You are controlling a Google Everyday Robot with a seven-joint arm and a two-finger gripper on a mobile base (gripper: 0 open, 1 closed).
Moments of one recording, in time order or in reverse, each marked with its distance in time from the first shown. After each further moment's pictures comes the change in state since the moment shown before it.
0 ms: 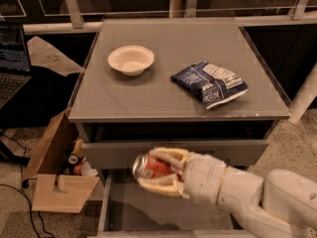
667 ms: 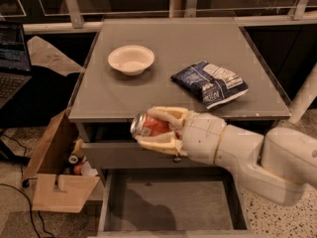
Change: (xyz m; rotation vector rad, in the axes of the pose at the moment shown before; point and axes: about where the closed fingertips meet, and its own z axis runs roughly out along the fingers) arm -0.064 -0.069 0.017 0.062 -0.054 -0.109
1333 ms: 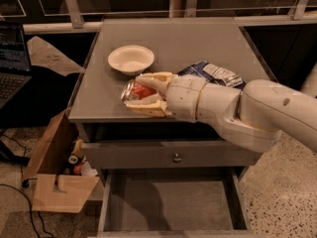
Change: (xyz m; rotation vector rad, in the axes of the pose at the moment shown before) arm -0.021 -0.062 0.055 -0.014 0.027 -0.038
